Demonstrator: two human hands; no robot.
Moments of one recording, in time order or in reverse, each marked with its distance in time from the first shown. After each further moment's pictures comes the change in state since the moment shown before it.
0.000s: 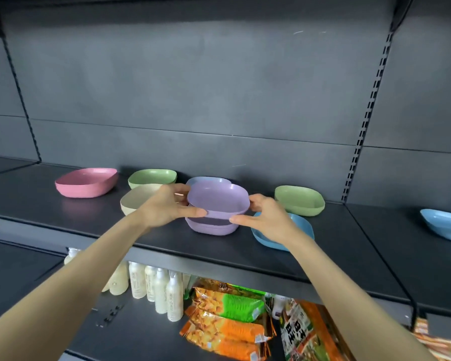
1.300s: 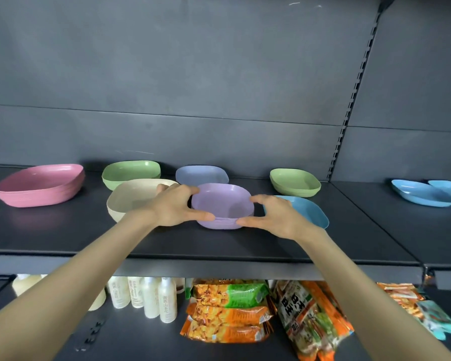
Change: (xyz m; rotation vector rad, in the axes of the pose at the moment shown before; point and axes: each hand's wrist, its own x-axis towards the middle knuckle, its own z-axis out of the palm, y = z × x) left_hand 0.060 -0.051 -0.020 0.743 -0.252 0.179; right_hand 0.005 -0.014 0.036 -0.463 0.006 0.172
